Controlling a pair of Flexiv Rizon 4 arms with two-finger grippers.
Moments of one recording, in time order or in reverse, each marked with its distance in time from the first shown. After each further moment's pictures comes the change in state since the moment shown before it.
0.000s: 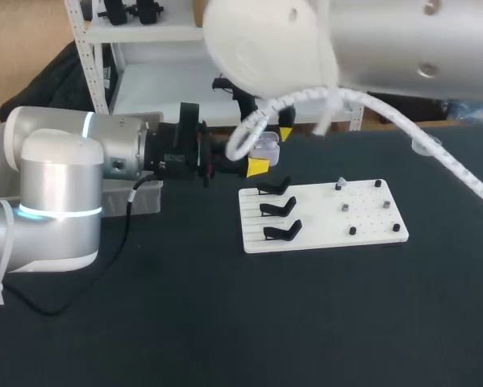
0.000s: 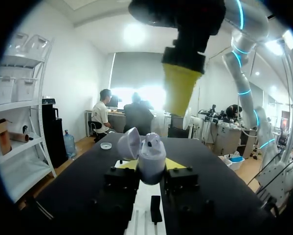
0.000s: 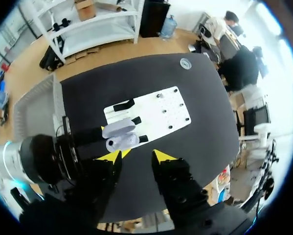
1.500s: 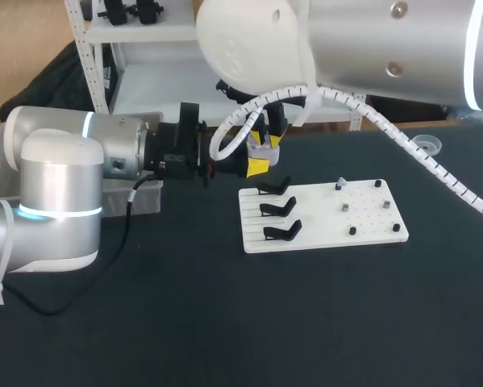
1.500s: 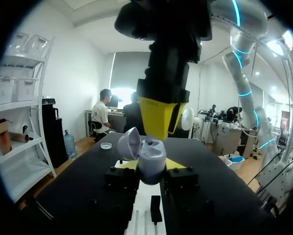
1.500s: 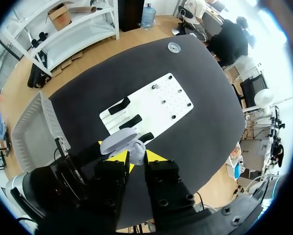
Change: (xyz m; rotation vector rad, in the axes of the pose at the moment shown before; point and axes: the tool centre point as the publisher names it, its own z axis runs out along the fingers) left arm 0.000 0.000 0.000 0.000 0.001 0.000; right arm -0.010 0.015 0.025 0.016 0.078 0.277
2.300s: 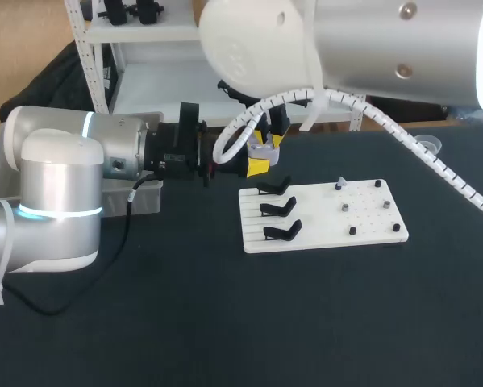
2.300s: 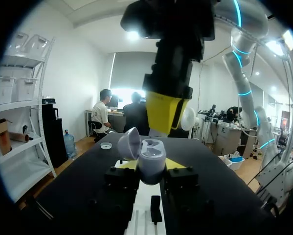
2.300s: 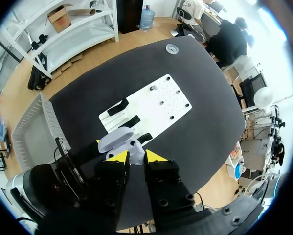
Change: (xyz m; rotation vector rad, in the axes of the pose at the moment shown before) left arm 0.000 0.000 0.000 0.000 0.000 0.000; right arm 0.000 -0.004 -0.005 -0.003 -0.019 0.008
